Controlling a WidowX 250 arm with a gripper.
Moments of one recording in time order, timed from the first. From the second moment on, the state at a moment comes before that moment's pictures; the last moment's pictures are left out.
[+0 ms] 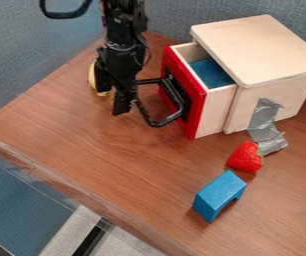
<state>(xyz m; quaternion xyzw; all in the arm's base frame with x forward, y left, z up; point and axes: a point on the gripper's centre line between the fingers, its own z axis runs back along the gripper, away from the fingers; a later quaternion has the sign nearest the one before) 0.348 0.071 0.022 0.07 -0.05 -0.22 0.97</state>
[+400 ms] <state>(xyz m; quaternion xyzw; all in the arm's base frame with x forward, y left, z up) 0.365 0.053 0.026 0.07 -0.05 -0.22 0.97</state>
